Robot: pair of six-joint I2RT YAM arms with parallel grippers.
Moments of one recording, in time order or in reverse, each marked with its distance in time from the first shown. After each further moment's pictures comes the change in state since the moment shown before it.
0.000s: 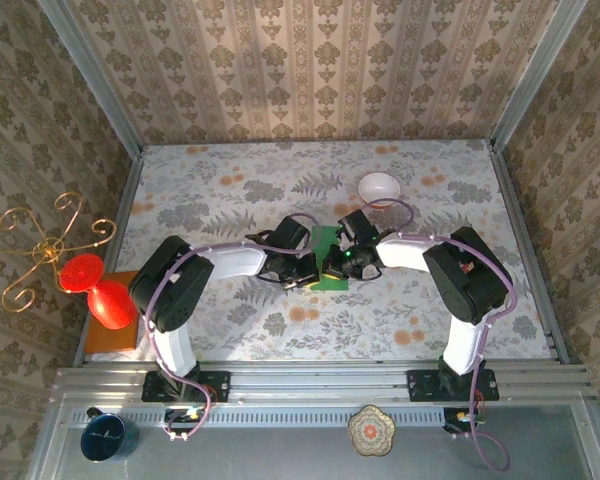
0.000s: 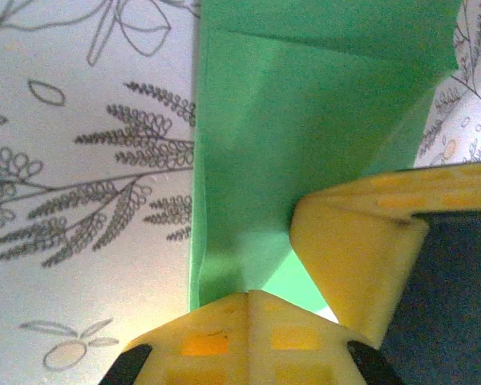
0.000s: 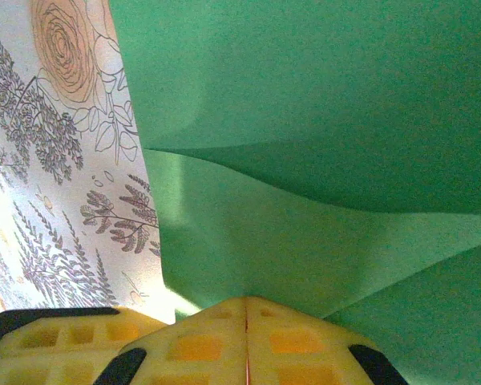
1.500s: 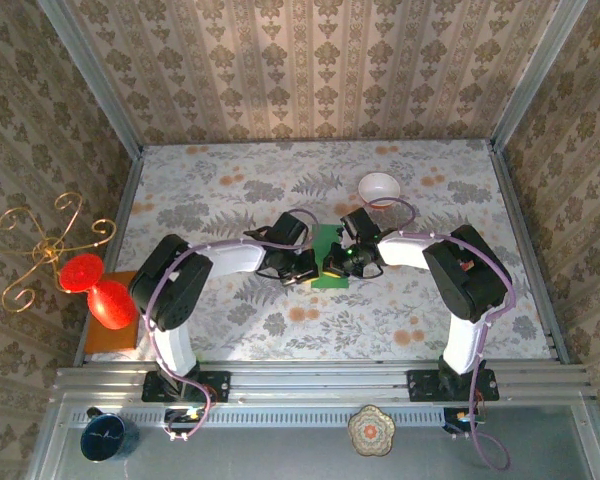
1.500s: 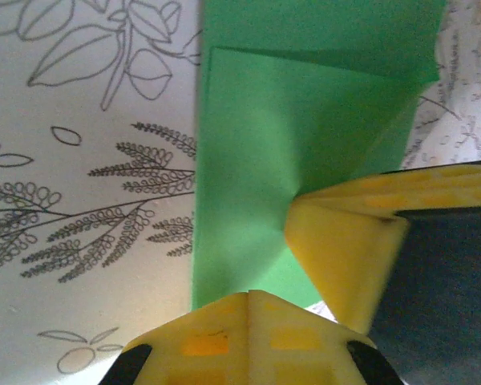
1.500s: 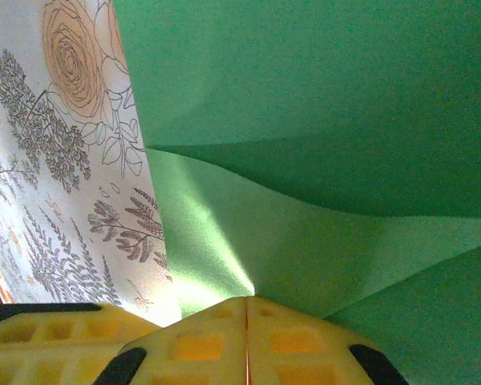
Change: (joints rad) left arm 0.023 0.018 0.027 -0.017 0.009 0.010; right arm -0.022 0.011 0.004 0.016 -0.034 -0.013
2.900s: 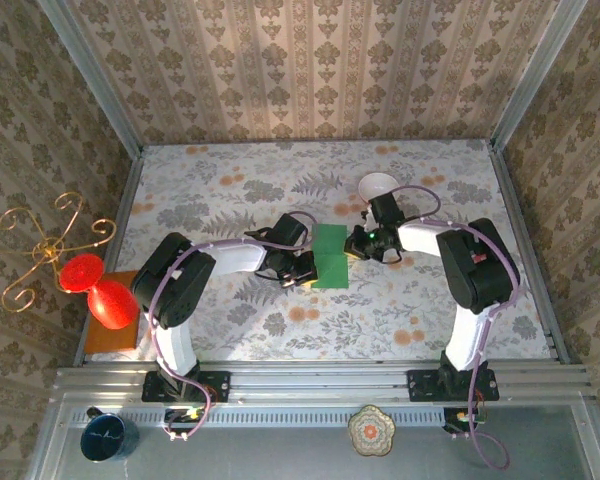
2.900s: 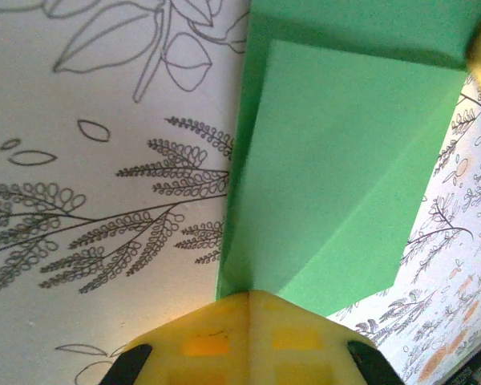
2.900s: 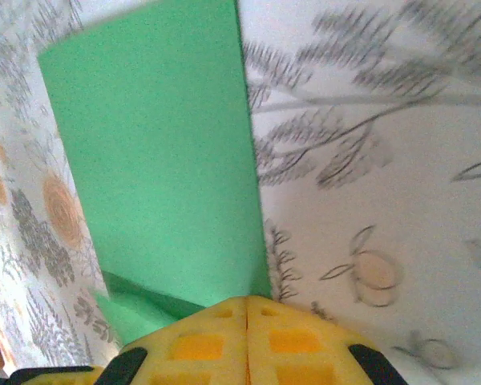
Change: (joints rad) left arm 0.008 0.019 -0.005 -0.011 0.003 0.000; right arm -0.200 0.008 0.021 0.012 -0.006 -0.116
